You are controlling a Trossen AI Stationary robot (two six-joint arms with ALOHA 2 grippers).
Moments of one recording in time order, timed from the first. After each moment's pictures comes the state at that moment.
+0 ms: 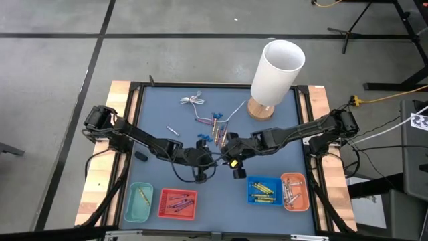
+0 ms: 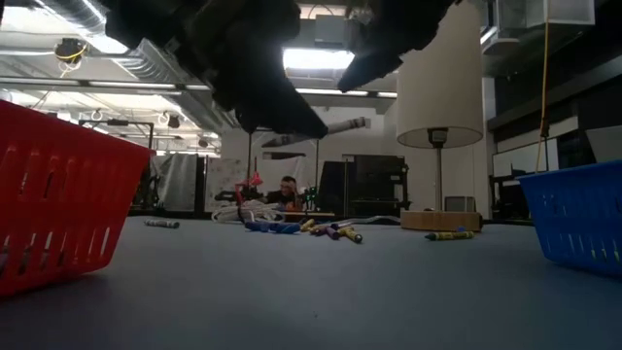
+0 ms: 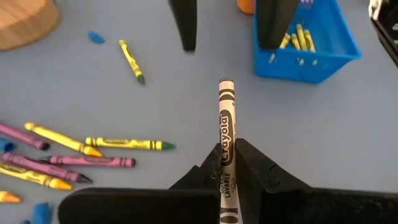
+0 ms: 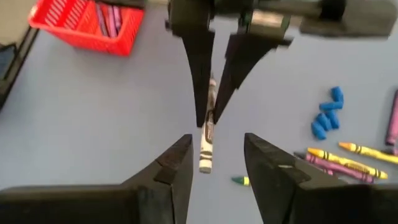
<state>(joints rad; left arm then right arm) -0.26 1.68 0.88 0.20 -0.24 -0.25 0.22 1.66 1.28 -0.49 0.01 0.01</state>
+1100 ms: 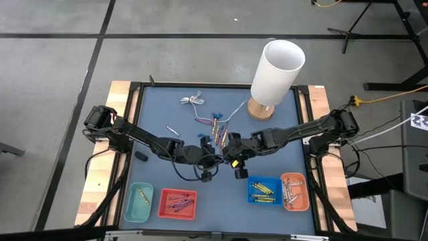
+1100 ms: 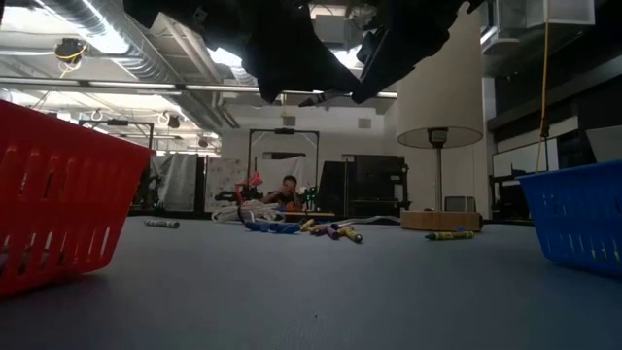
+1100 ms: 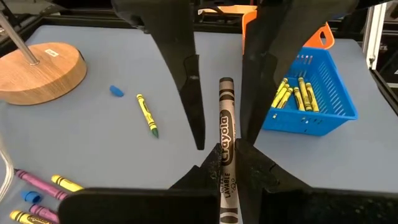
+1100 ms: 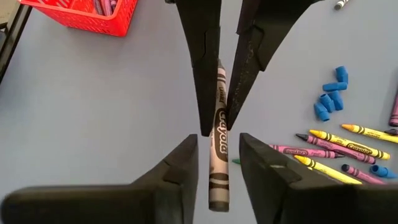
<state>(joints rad) -0.25 1.68 0.96 0.24 -0.31 -0.20 0.22 1.66 1.28 -0.56 0.01 0.02</state>
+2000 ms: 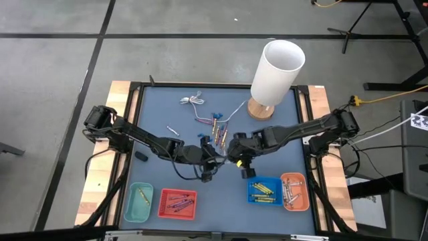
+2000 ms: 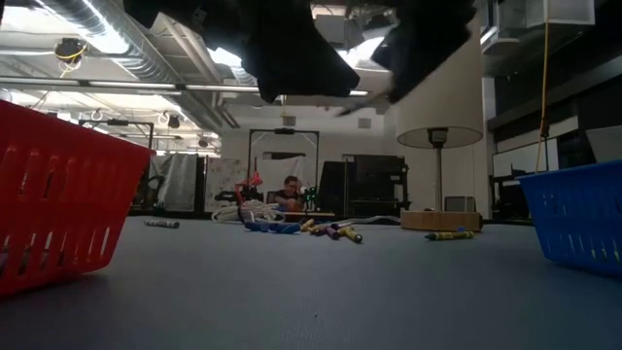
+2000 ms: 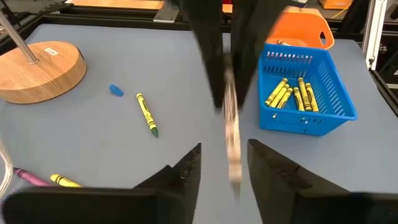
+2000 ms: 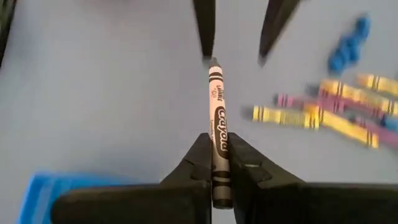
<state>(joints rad) -0.25 1.68 0.96 0.24 -0.31 -0.20 0.22 1.65 1.35 -0.77 -0.04 0.02</state>
